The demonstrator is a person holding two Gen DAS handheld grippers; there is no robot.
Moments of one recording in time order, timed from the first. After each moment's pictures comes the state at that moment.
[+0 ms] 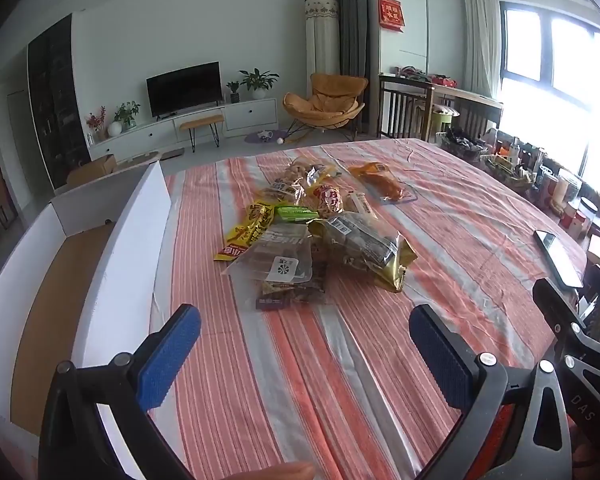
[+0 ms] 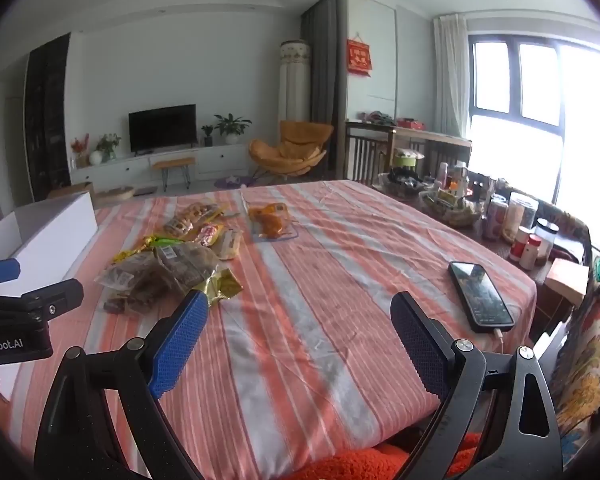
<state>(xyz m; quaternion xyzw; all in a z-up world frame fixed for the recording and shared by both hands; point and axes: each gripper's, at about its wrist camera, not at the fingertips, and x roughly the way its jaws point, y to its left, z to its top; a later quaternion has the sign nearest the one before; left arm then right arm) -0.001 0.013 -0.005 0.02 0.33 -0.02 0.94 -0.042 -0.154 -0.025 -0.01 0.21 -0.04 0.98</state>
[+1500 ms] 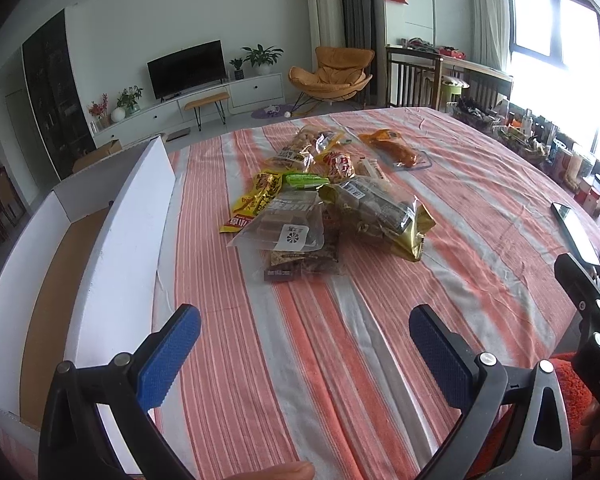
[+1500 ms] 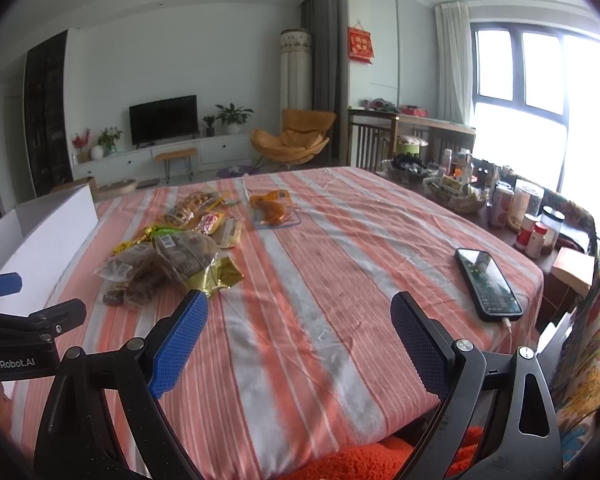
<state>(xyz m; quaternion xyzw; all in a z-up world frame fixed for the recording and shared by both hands) 0.012 0.013 -0.031 0.04 0.37 0.00 0.93 -0.033 -0.156 -0.036 0.00 0.23 -0.04 0.97</state>
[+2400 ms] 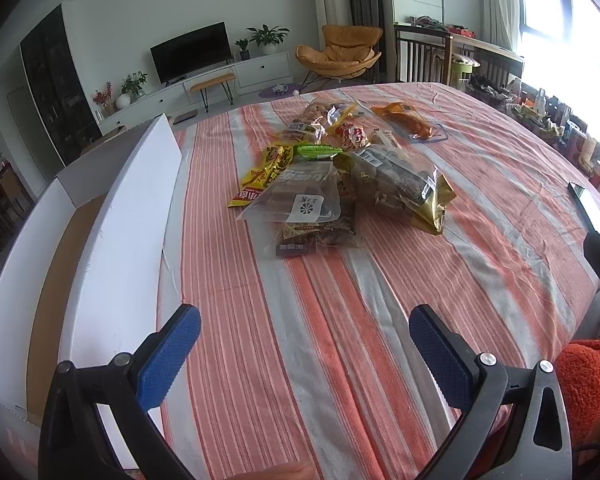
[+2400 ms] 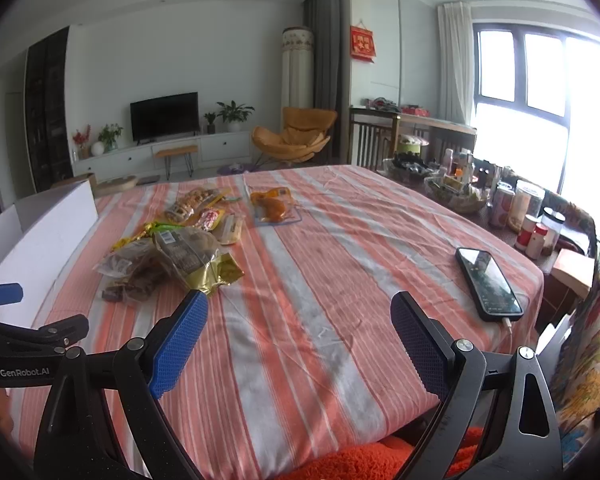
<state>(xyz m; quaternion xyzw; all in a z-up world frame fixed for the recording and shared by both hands) 0.020 0.018 -0.049 0.05 0.41 0.01 0.91 -0.033 -0.154 -0.038 0.00 0.23 -0.04 0.97</state>
